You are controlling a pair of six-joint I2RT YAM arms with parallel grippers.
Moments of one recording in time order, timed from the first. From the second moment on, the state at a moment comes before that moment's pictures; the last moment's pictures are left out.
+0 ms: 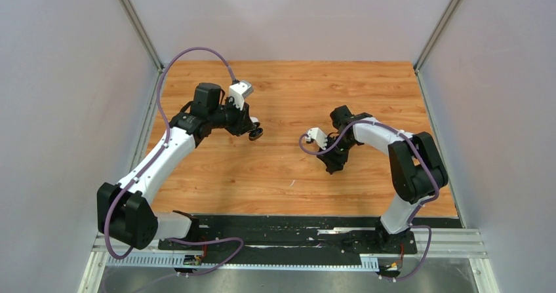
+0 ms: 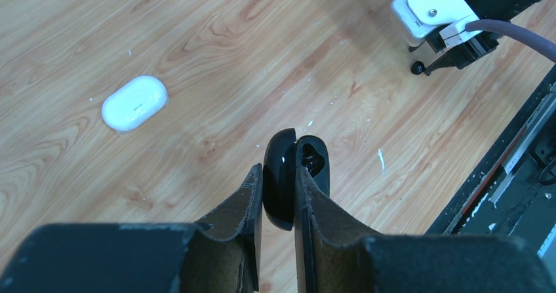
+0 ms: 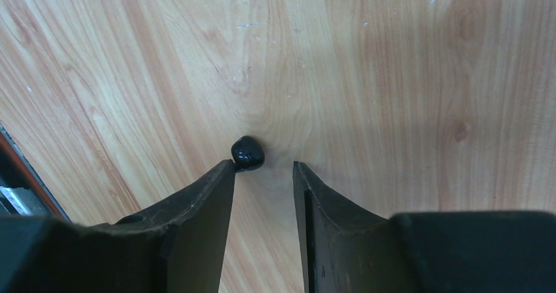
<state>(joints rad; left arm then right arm) -0.35 1.30 1.09 -0.44 0.49 0.08 0.38 1.73 1.05 -0.77 -0.42 -0.88</state>
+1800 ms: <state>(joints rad) -0.34 1.31 1.09 -0.43 0.49 0.08 0.41 1.82 1.18 -0.81 -0.33 -0.65</state>
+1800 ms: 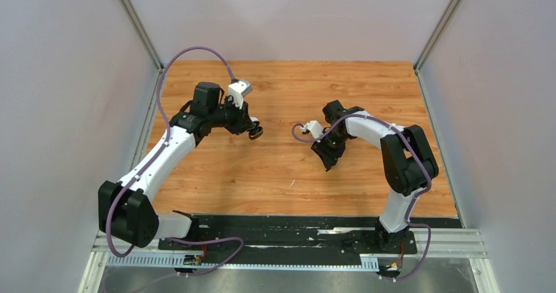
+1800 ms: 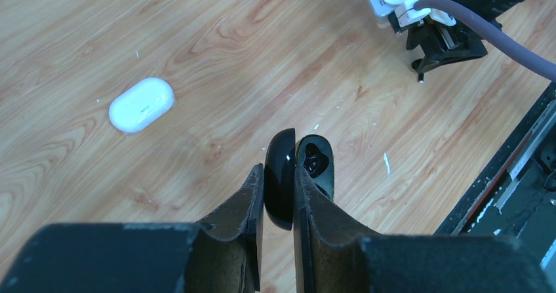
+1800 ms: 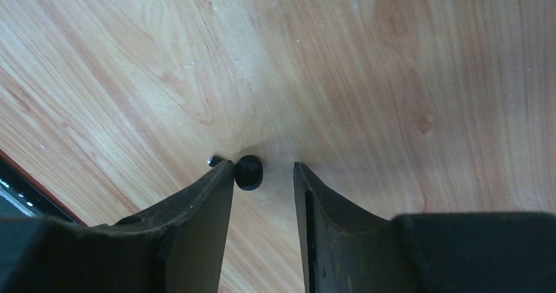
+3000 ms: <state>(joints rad) -0.34 1.32 1.06 -0.40 0.54 0.08 0.44 1.70 1.16 -0.76 -0.34 -0.60</state>
